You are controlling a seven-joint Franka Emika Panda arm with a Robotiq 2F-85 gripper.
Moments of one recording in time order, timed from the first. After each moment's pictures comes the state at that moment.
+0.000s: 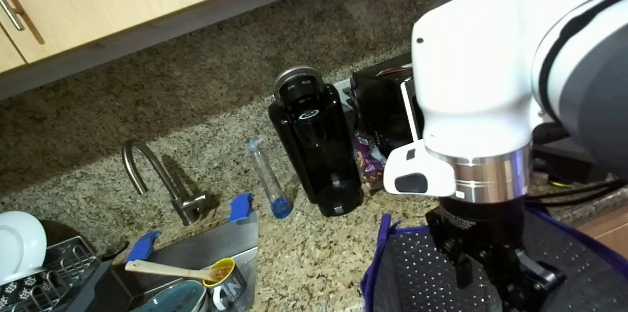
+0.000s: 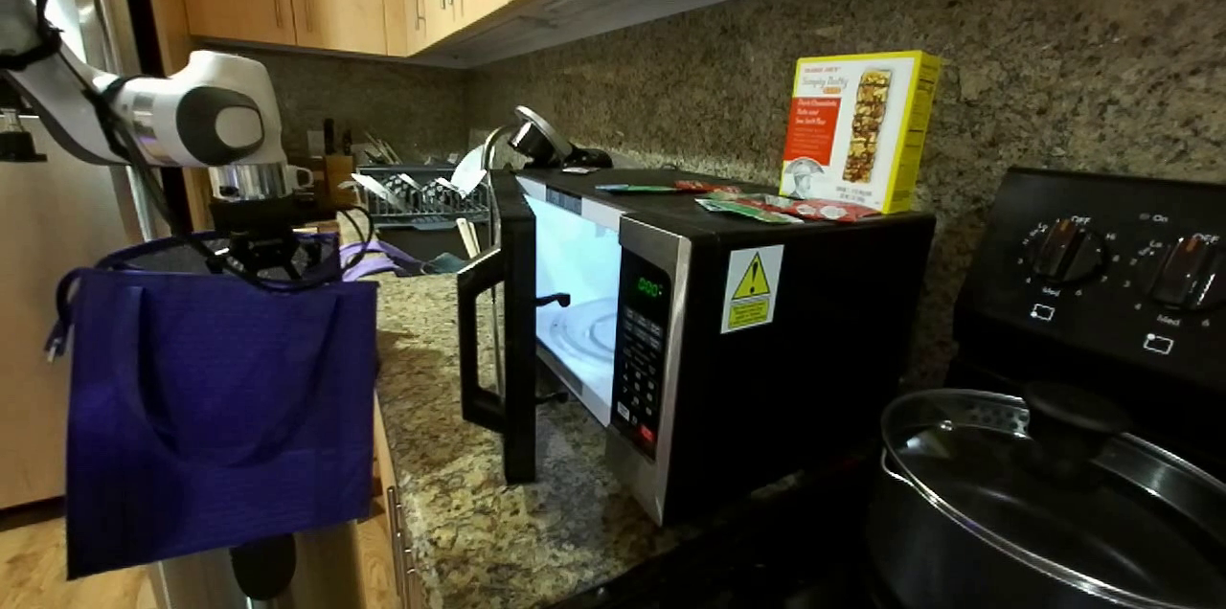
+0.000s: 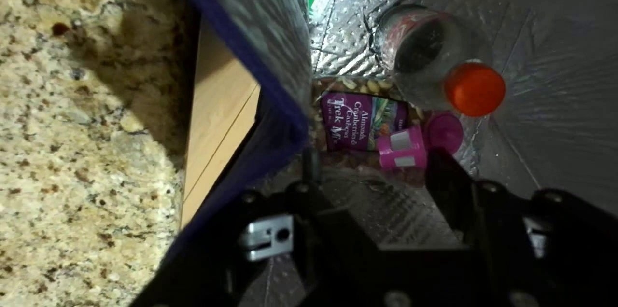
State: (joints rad) arm 0.35 0.36 0.32 -2.01 -0.17 2.44 -0.73
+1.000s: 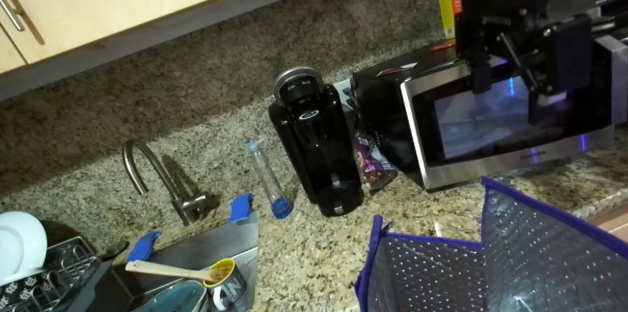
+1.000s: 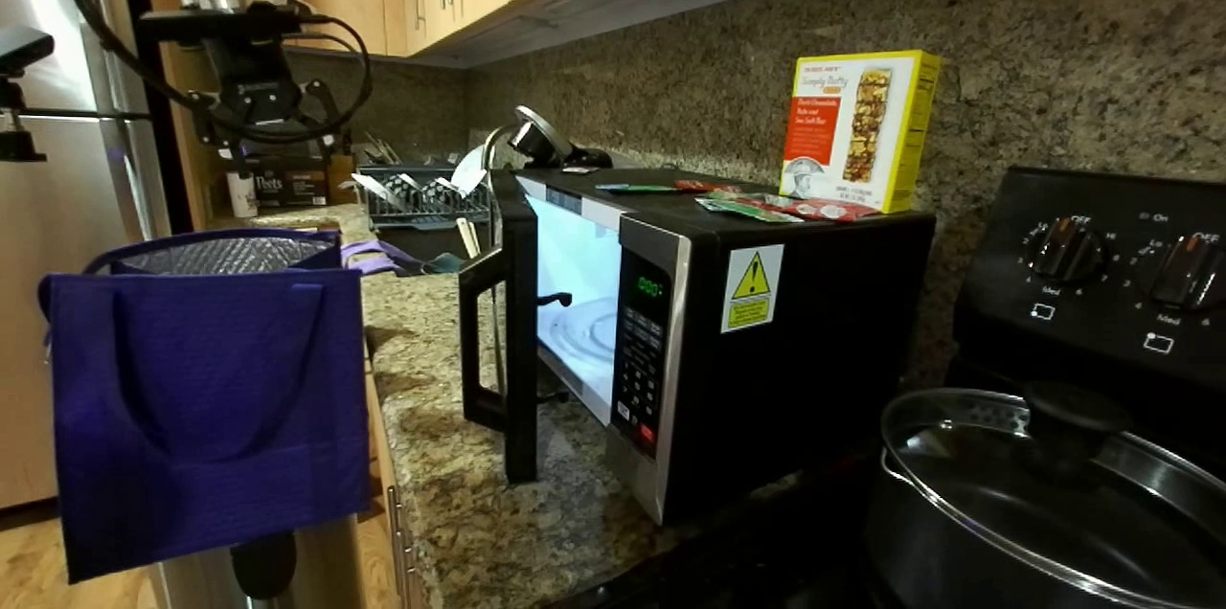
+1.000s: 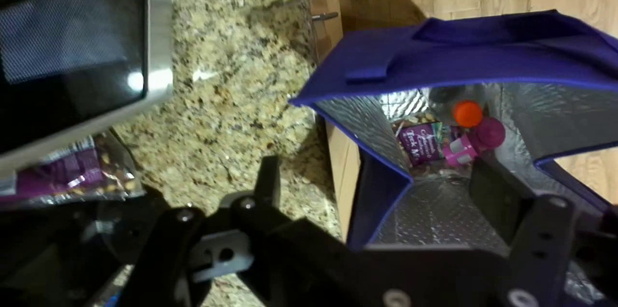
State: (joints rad) arm 0.30 -0.04 0.26 -1.98 -0.18 2.04 -0.48
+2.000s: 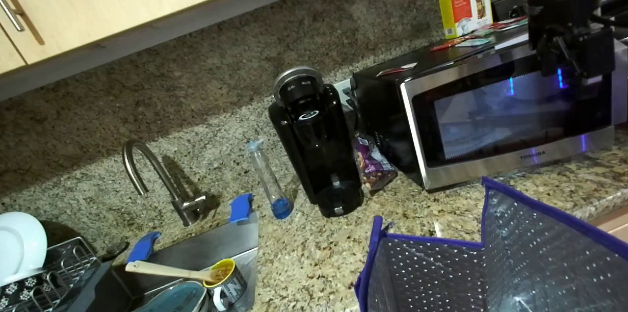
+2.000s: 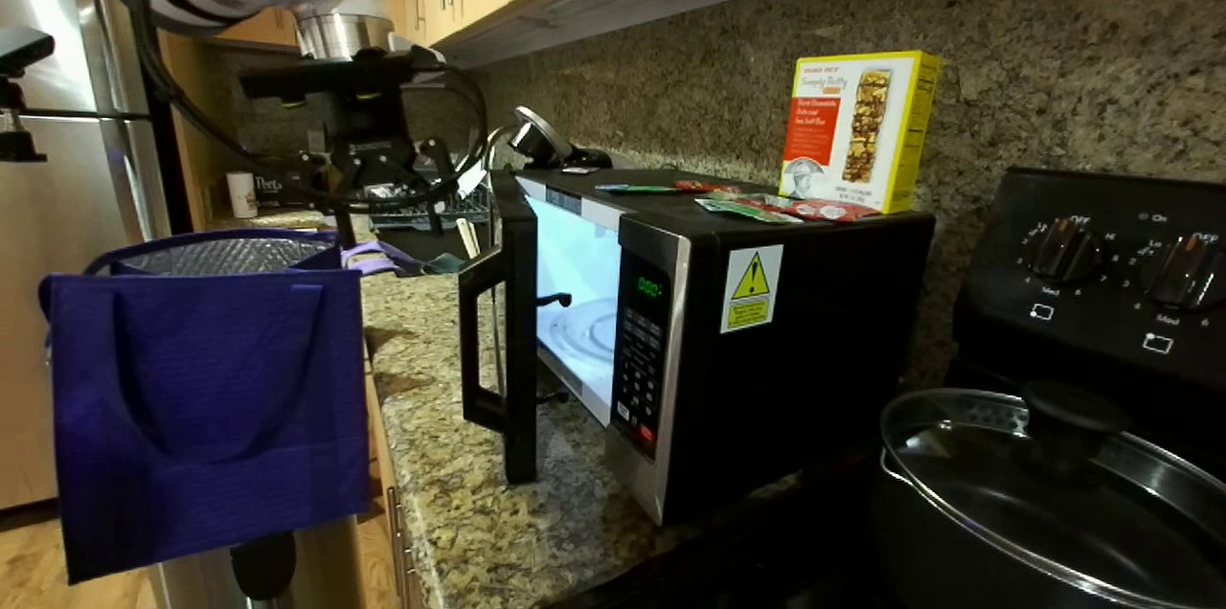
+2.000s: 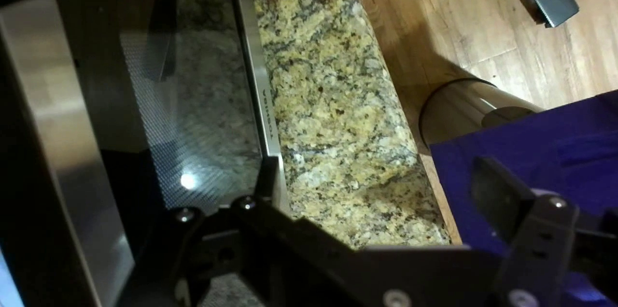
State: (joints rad) arm 0.13 -0.05 0.06 -2.13 -0.21 2.14 -0.56
